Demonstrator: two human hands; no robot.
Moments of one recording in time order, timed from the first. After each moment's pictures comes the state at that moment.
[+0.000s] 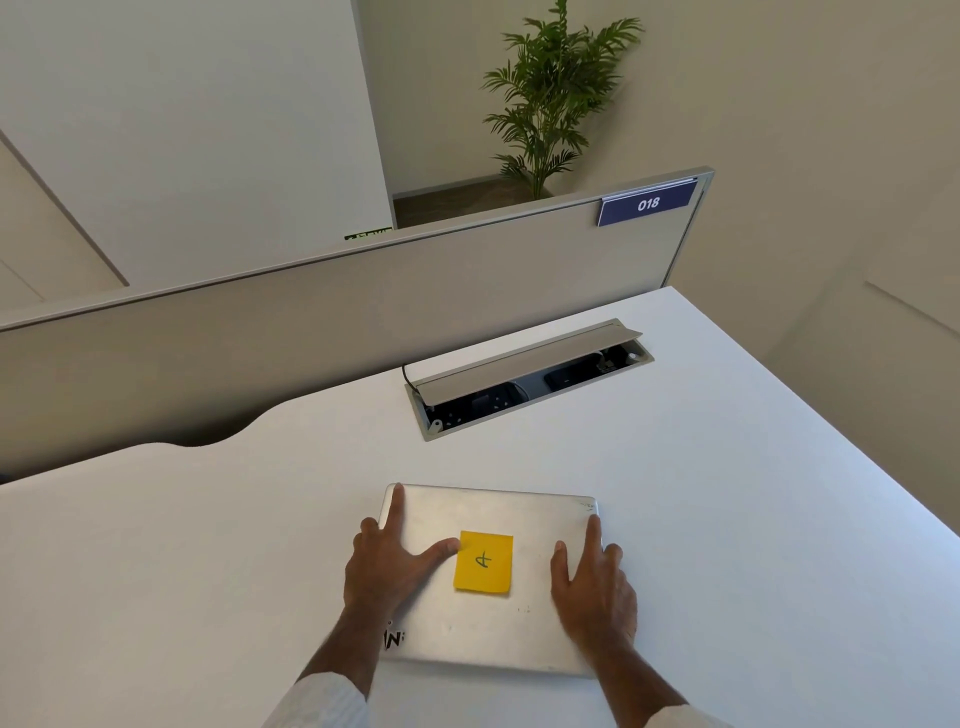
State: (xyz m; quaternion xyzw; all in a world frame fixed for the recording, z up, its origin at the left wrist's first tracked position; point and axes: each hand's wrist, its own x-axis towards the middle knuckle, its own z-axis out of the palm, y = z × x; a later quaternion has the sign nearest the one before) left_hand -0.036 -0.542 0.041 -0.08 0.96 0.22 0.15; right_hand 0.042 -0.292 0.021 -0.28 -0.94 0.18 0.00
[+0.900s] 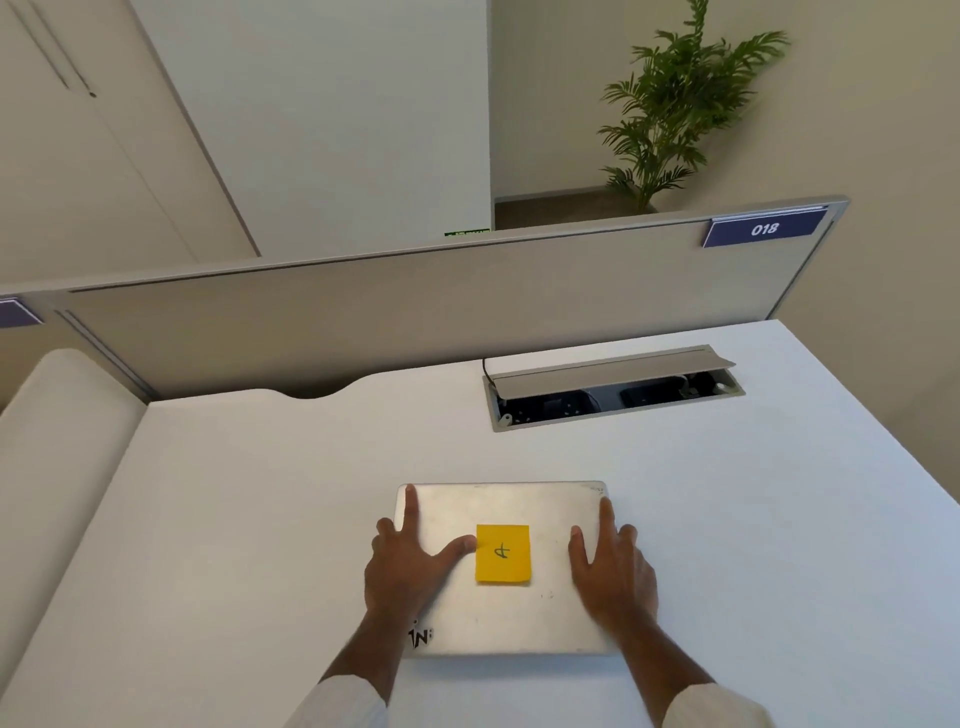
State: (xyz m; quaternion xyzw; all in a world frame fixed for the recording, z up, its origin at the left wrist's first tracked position) left_hand 0.015 -0.568 0.059 -0.21 0.94 0.25 0.11; right_hand 0.006 -0.304 0.034 -0.13 -0.98 0.17 -0.03
